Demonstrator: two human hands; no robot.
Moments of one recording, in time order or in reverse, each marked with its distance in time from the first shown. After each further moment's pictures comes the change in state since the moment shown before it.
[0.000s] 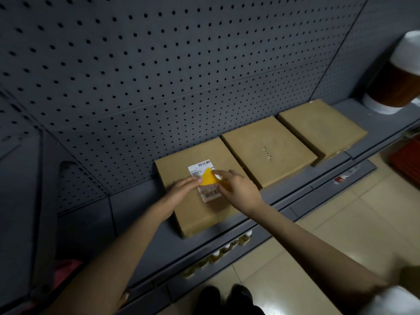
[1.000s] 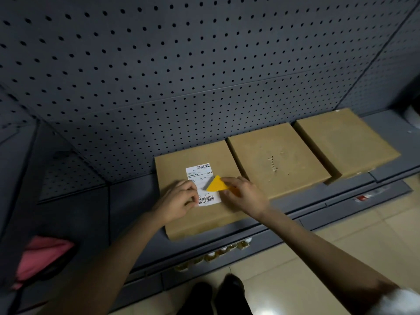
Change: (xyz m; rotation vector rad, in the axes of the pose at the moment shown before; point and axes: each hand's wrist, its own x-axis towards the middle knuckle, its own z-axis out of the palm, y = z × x) left_hand 0.008 -0.006 0.018 0.943 0.148 0.437; right_hand 0.030 0.071 -0.009 0.089 -0.186 -0.041
